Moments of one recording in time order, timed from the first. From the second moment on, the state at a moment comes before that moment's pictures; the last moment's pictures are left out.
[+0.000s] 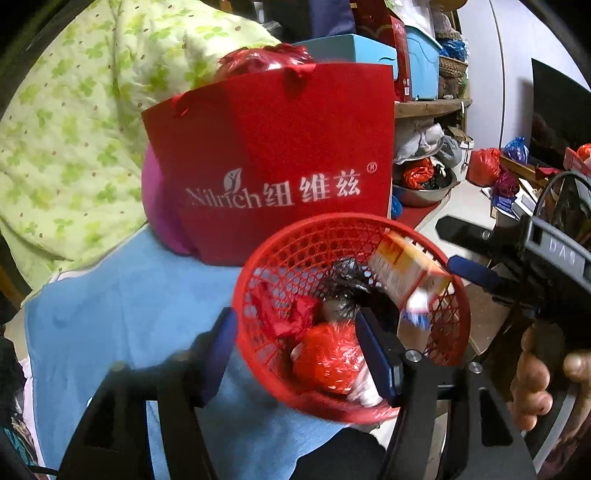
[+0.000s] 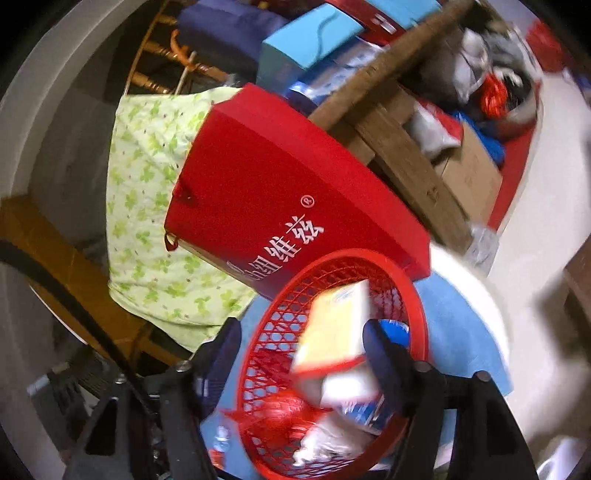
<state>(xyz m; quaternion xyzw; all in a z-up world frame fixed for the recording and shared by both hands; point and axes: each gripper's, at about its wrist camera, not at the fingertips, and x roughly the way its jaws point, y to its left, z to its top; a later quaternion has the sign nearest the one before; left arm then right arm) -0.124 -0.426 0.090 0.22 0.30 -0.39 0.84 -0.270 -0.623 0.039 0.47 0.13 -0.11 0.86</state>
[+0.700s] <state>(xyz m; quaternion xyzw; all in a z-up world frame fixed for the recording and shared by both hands) -0.070 -0.110 0.016 0.12 0.39 -0.14 0.90 -0.179 -0.455 0.103 0.31 0.23 0.09 0.92</state>
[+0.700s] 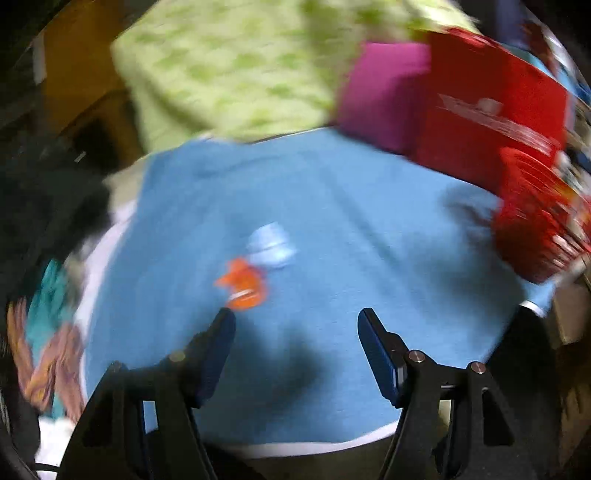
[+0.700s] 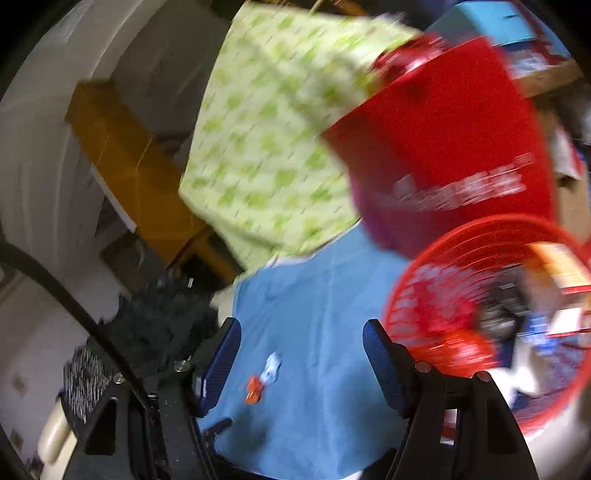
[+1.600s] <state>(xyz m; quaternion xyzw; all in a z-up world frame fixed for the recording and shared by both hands) 0.005 -0.014 -0.026 0.02 0.43 -0.13 0.89 0.119 -0.231 -0.087 0.25 0.52 0.12 0.81</state>
